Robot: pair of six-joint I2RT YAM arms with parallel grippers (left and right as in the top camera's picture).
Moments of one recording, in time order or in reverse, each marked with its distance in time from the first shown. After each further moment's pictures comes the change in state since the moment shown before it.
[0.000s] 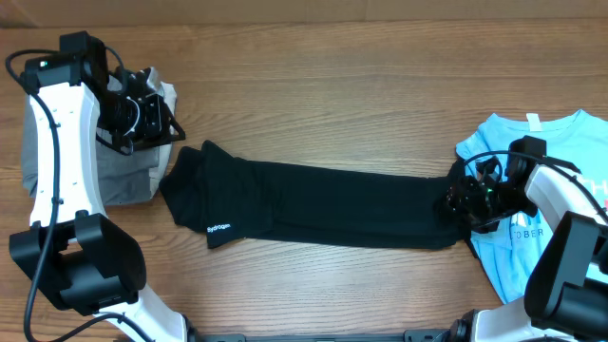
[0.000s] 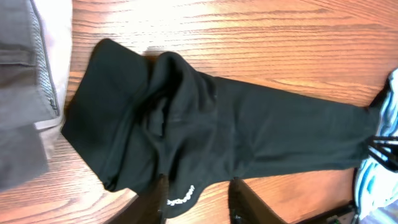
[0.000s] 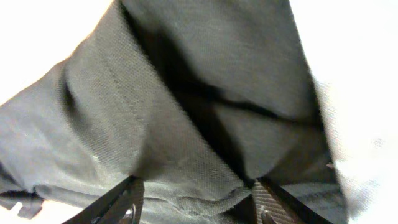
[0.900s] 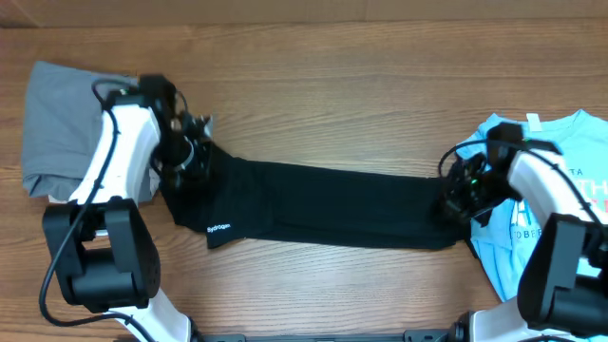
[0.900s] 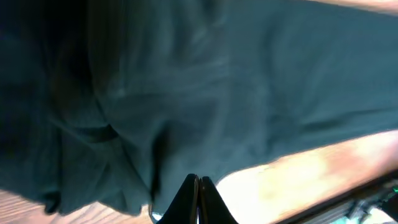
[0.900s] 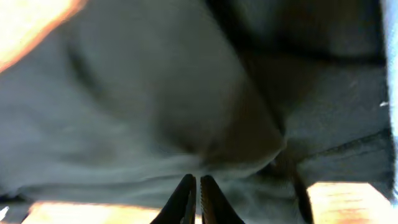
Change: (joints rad) left arm -0.167 -0.018 -0.417 0.222 -0.110 0.006; right arm 0.146 0.003 0.068 -0.126 0.123 0.179
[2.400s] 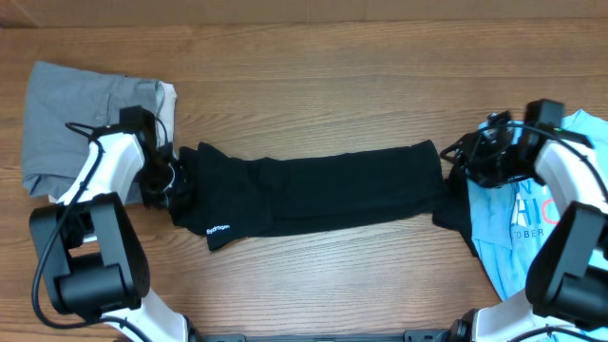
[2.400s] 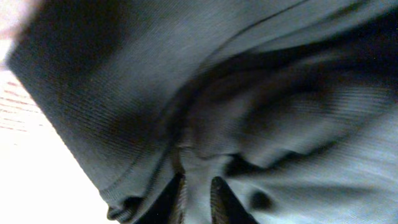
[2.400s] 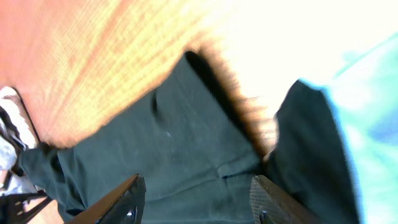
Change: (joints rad) left arm 0.127 -0.023 -0.184 0.214 -0.142 -0.284; right arm -0.154 0.055 0.151 0.229 -0.267 -0.193
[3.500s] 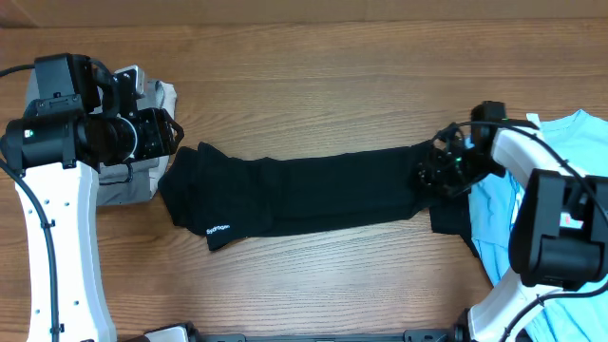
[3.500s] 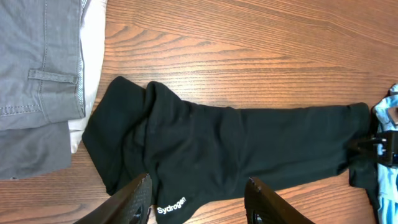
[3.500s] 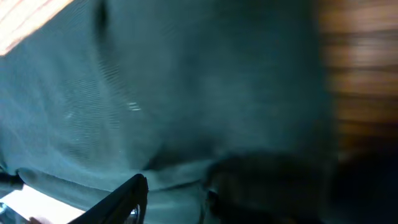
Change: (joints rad) left arm 0.000 -0.388 0.359 -0.218 0.157 0.139; right arm 0.214 0.173 0.022 -0.081 0.125 -0.115
